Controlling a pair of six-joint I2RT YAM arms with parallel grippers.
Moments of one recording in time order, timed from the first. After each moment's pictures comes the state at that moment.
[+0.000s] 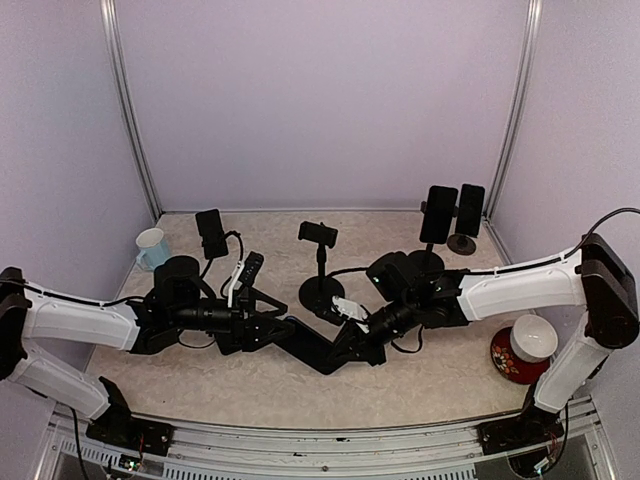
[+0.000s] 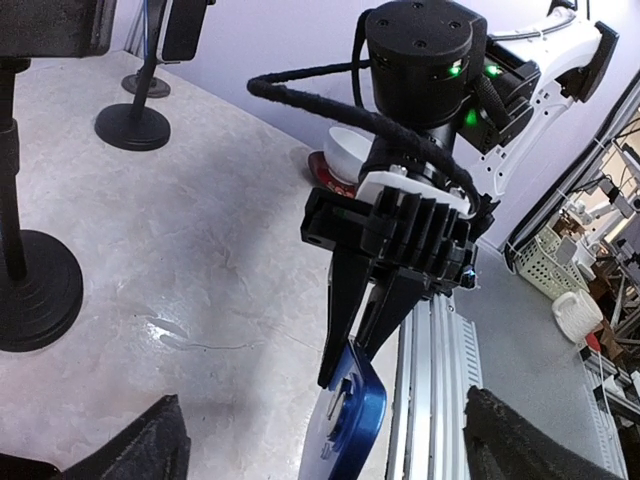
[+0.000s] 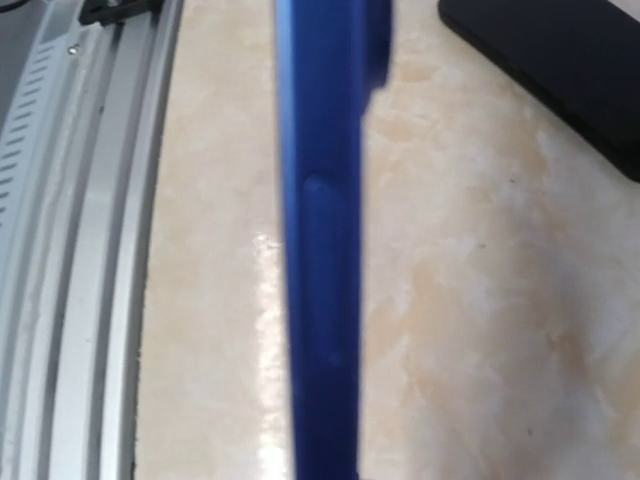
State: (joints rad) left arm -0.77 1.31 0.48 0.61 0.65 -0.33; right arm 0.97 1.62 0.94 -0.11 -0.59 -0.24
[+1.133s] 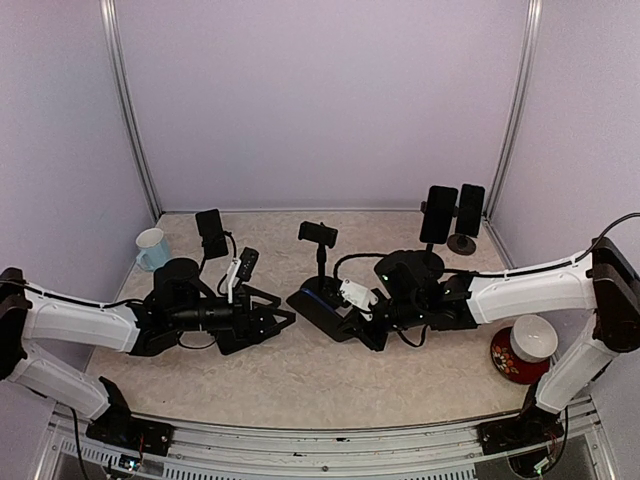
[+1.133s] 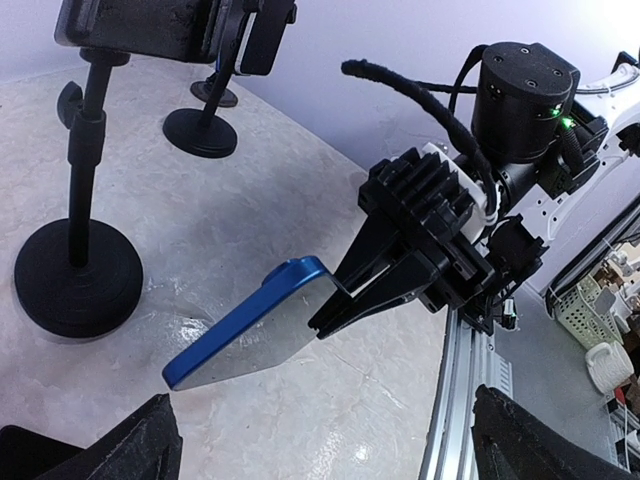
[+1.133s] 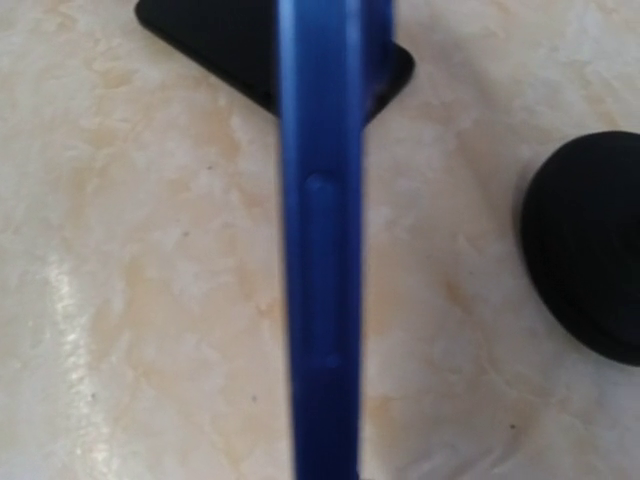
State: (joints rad) left arm -0.78 1.31 0.47 0.62 0.48 -0.39; right arm 0.97 1.57 0.89 -0.03 -0.18 -0.20
